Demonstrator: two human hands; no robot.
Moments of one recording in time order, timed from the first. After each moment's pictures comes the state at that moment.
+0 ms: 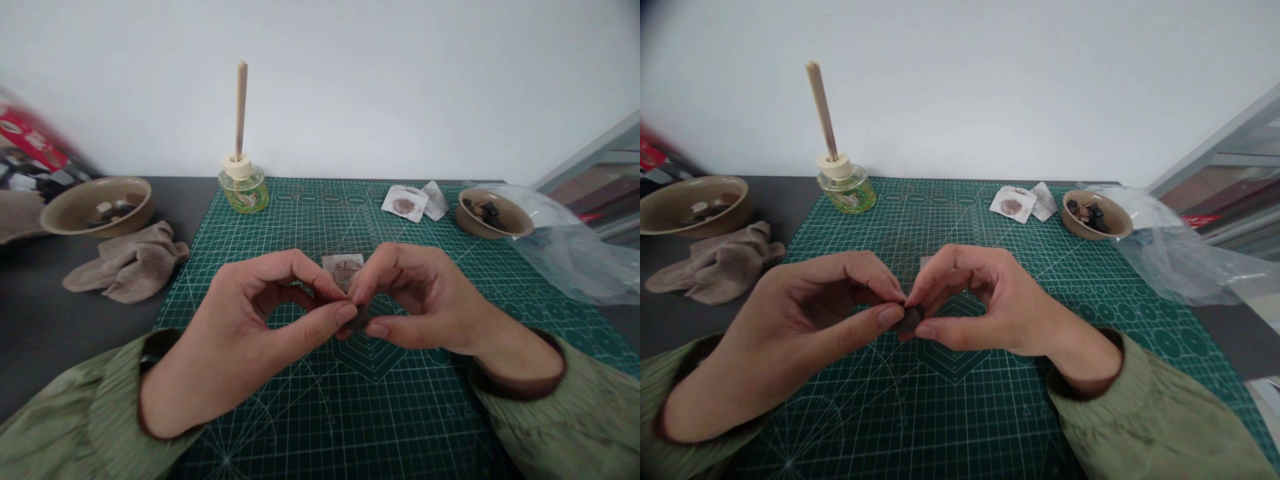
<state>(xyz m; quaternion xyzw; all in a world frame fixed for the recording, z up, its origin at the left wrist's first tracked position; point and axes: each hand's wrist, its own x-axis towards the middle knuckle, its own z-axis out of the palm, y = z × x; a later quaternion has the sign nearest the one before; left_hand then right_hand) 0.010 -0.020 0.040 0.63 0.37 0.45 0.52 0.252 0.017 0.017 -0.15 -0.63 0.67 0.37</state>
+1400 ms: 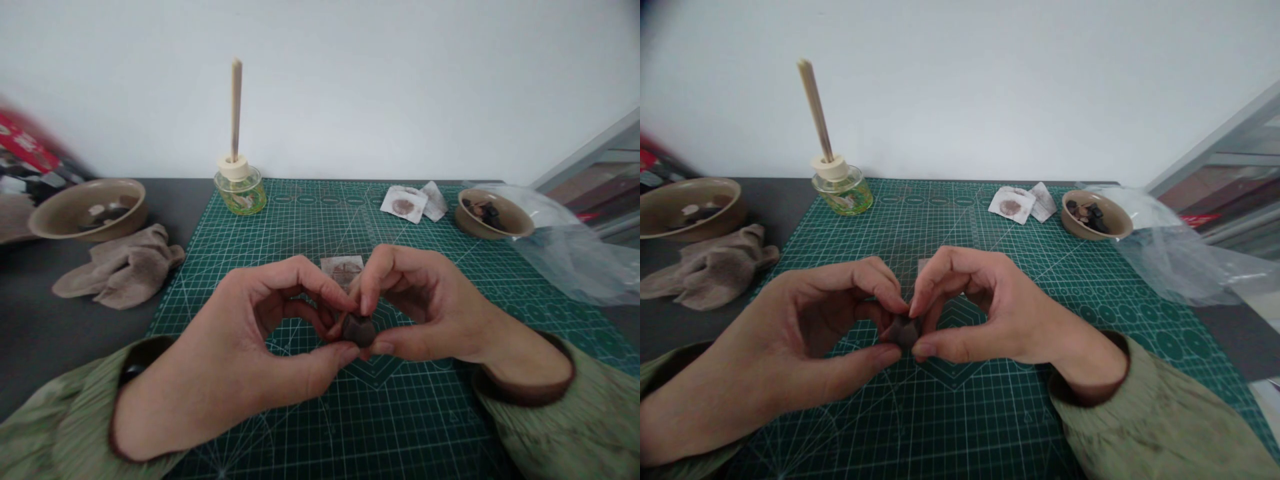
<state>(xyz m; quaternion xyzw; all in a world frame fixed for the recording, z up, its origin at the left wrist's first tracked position) 0.012 -0.021 0.037 0.61 0.35 0.41 0.58 0.256 0.016 0.011 -0.16 -0.60 0.70 0.36</state>
